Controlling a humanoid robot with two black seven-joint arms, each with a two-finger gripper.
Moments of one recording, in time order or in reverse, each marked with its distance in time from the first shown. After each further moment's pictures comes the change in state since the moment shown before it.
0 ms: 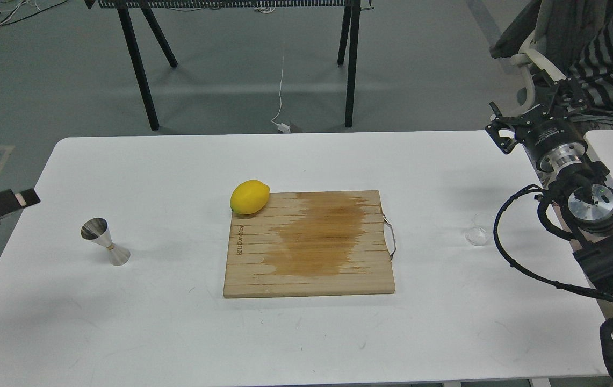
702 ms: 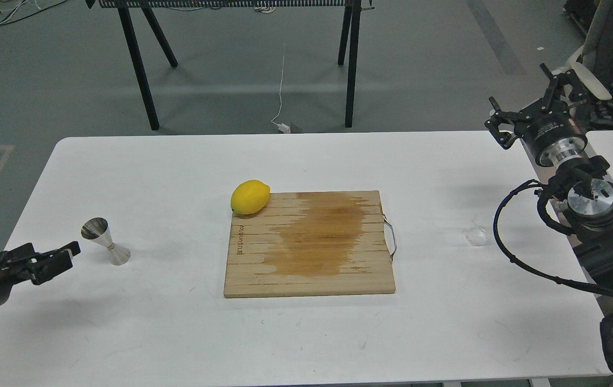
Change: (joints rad) left arm 0.083 -0.387 0.192 0.284 0.273 0.337 0.053; right arm 0.021 -0.003 -0.014 -0.004 -0.002 -0.009 0.000
